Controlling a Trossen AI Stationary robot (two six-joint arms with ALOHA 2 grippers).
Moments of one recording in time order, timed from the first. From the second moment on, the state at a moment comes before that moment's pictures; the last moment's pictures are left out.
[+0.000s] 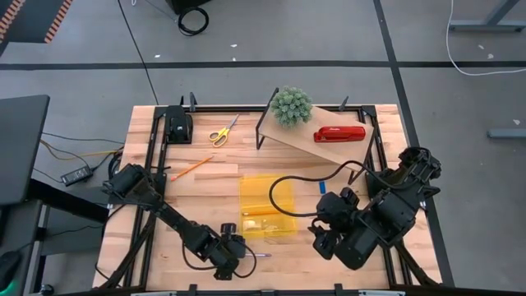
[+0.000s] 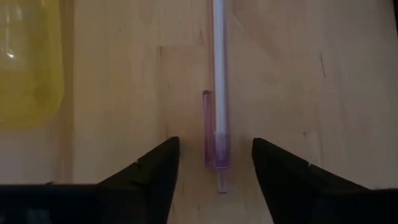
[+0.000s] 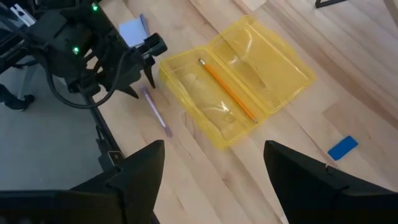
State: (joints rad) left arm -0.68 1.93 1.15 -0.32 -0.23 -0.59; right arm 0.76 1.80 2.14 -1.57 0.53 1.34
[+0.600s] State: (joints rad) left arm -0.68 1.95 1.16 -0.31 -0.23 -0.59; right arm 0.76 1.80 2.14 -1.57 0.53 1.29
